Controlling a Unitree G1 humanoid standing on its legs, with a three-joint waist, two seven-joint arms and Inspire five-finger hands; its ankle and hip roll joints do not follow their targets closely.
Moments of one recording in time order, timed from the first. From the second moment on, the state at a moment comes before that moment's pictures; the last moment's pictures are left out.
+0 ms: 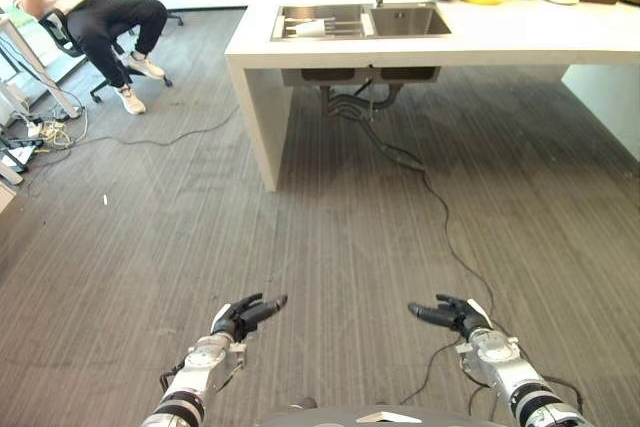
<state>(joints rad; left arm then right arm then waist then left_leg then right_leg) -0.04 0.29 -0.18 0.87 -0.30 0.04 0.00 -0.09 -0.36 0.23 0.90 0.16 0.06 -0.04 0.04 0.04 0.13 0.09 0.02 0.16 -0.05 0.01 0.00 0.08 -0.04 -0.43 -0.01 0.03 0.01</state>
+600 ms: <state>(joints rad) -0.01 0.28 -0.18 0.89 -0.22 0.05 0.02 -0.07 -0.33 0.23 0.96 0.20 0.07 -0.03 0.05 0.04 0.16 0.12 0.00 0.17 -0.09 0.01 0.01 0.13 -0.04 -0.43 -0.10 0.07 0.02</state>
